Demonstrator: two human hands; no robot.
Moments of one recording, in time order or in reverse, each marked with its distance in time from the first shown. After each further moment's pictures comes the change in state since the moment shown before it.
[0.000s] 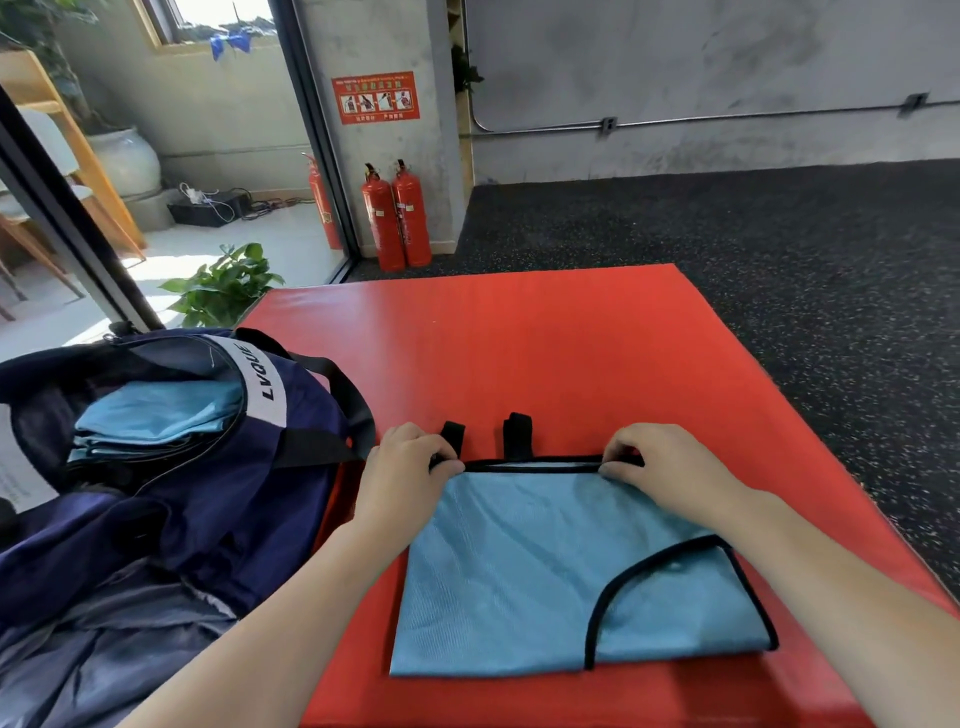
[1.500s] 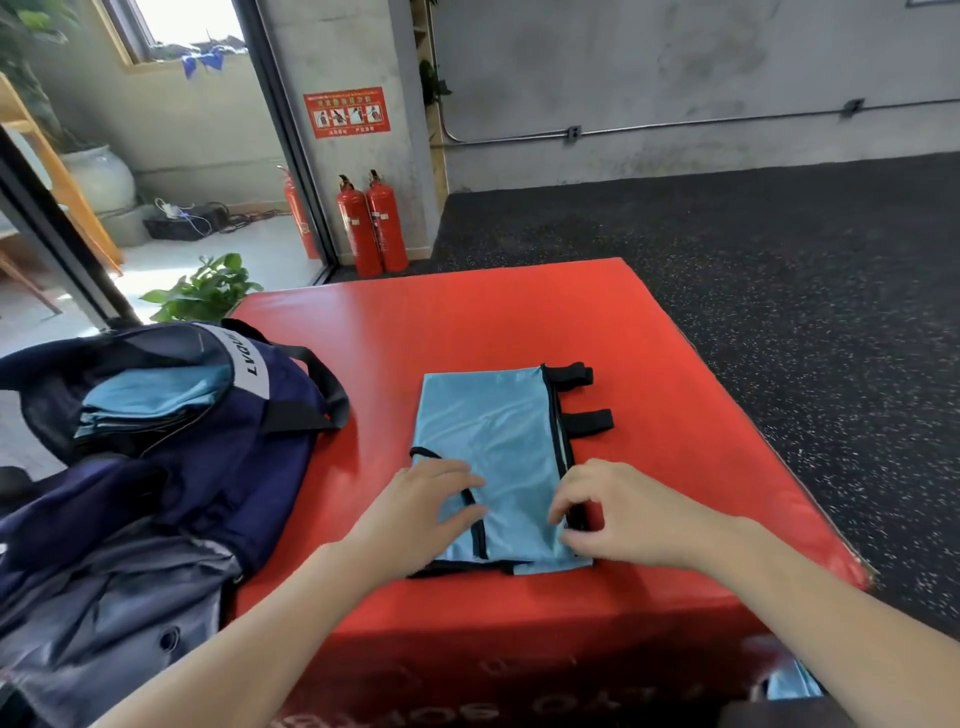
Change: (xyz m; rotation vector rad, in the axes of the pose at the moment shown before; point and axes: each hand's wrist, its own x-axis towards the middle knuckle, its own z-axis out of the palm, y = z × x) left_hand -0.084 0.039 0.001 -0.002 -0.294 0.368; right_hand -0.120 -0.033 -0.006 0.083 -0.150 -0.305
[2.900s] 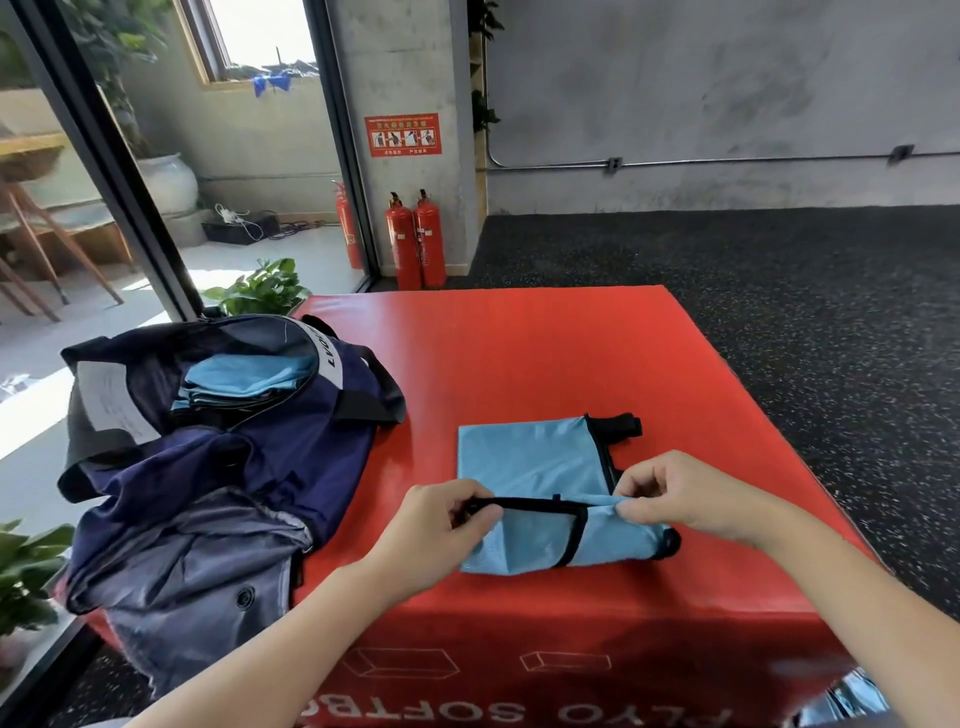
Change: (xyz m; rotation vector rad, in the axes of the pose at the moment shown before) left_hand -0.061 0.022 -0.031 -0.485 0.179 -0.167; right_hand 0.000 -0.020 -0.031 0.527 -0.100 0.238
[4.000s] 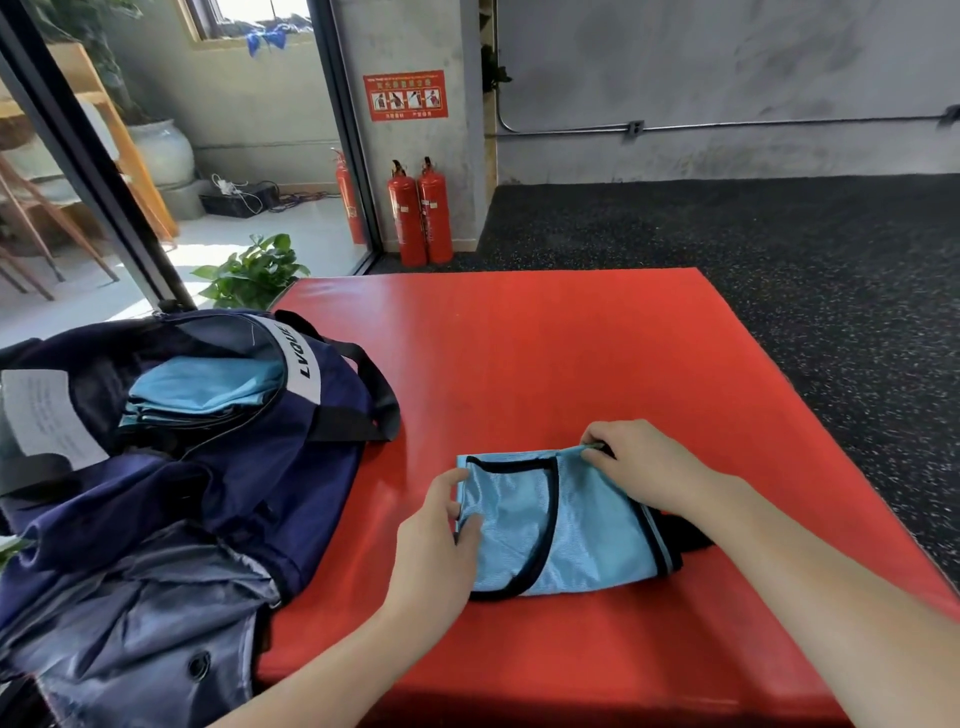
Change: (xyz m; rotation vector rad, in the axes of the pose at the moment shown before) left_hand 0.045 -0.036 0.033 -0.036 0.323 -0.298; right_hand 0.138 0.022 -0.005 -0.633 0.233 0.036
